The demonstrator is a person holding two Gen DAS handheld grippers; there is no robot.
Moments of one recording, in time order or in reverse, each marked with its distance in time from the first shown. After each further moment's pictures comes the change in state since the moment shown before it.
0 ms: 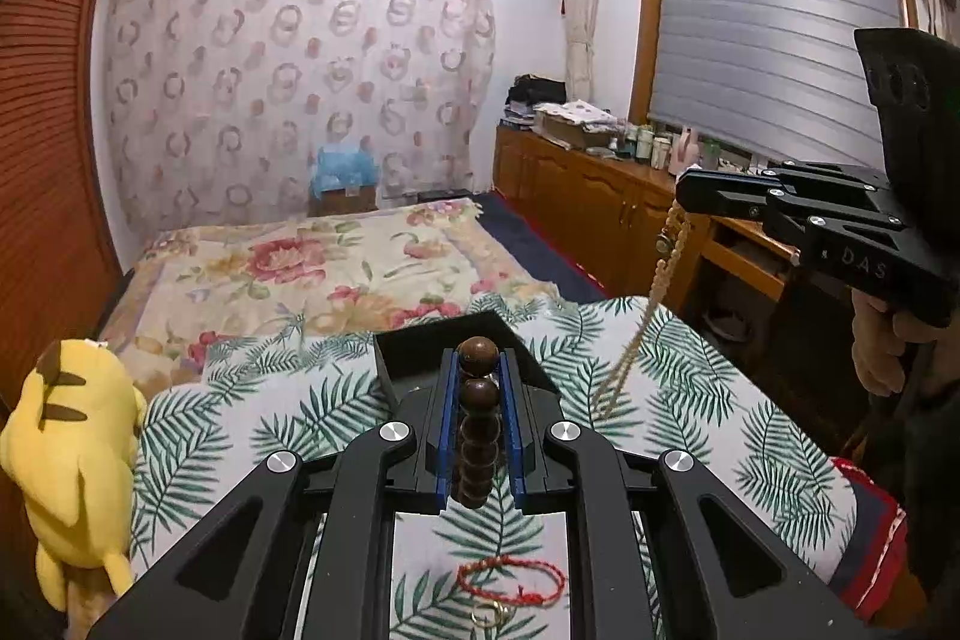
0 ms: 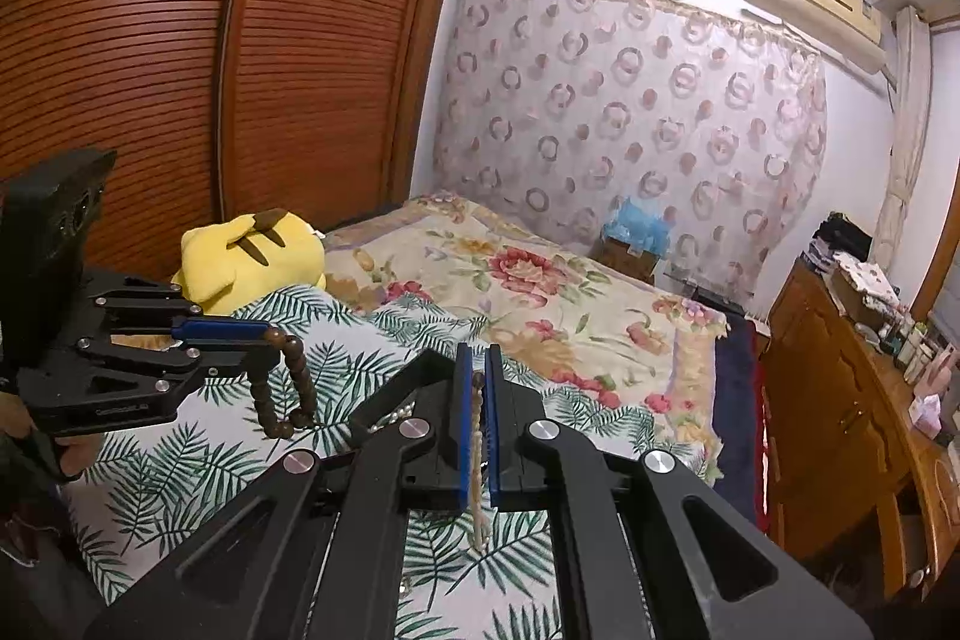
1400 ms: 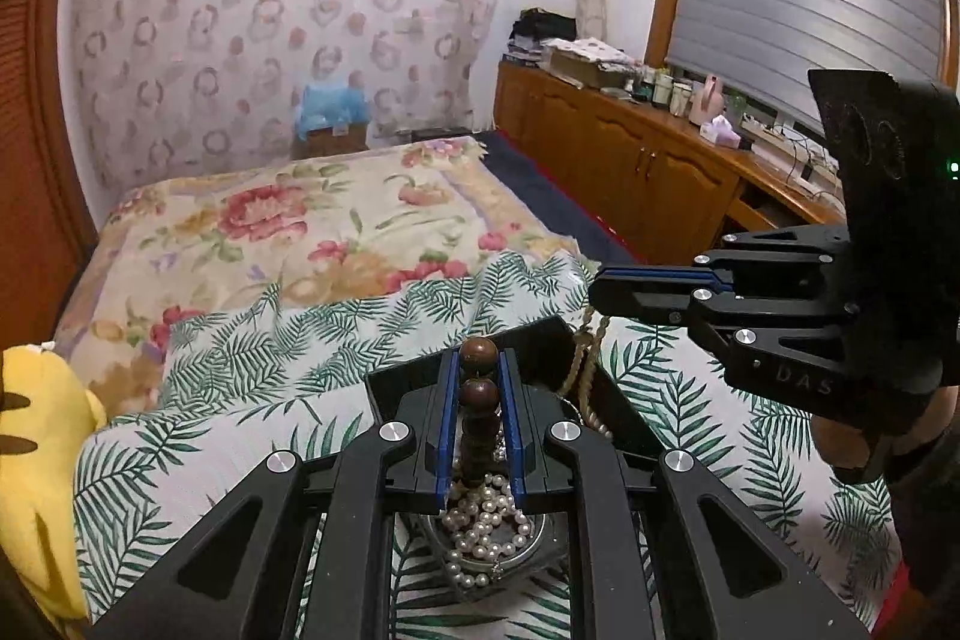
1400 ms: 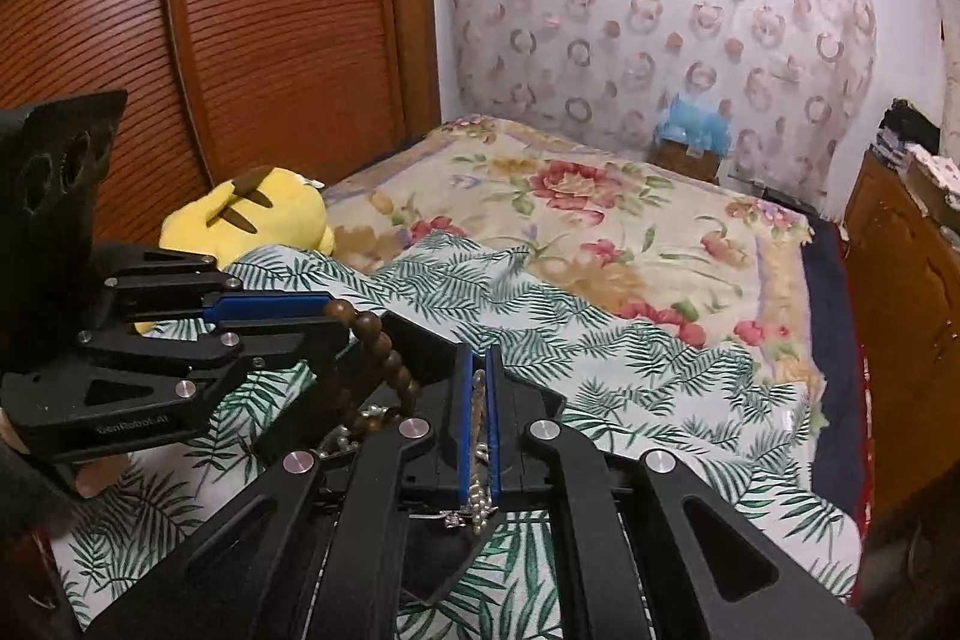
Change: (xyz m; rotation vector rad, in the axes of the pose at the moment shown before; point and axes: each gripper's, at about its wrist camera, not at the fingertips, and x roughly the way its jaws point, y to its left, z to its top) left arm 0.148 0.042 0.019 -0.015 0.158 -0.025; right arm 0.184 -0.039 -0.035 0.167 0.178 0.182
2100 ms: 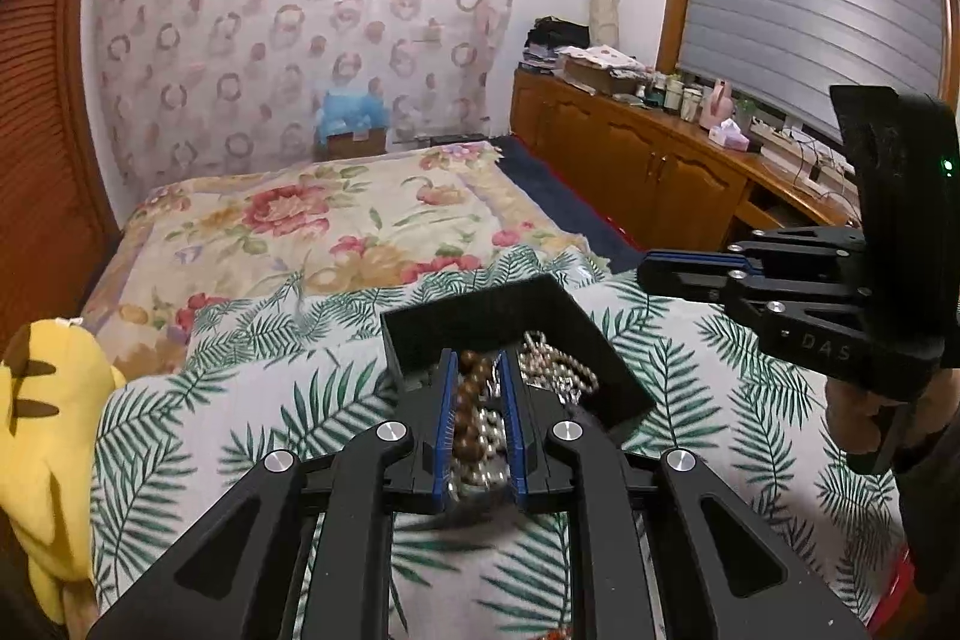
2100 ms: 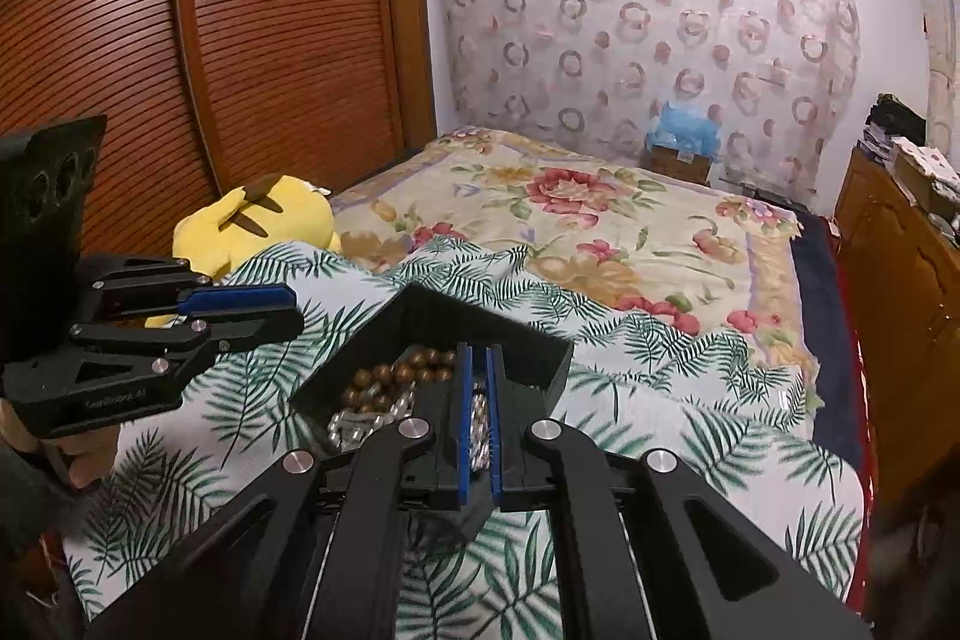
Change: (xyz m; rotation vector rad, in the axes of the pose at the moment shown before) left arm -0.039 -0.014 -0.032 -0.009 -0.019 0.051; right arm -0.046 0.011 -0.035 0.014 -0.037 -0.024
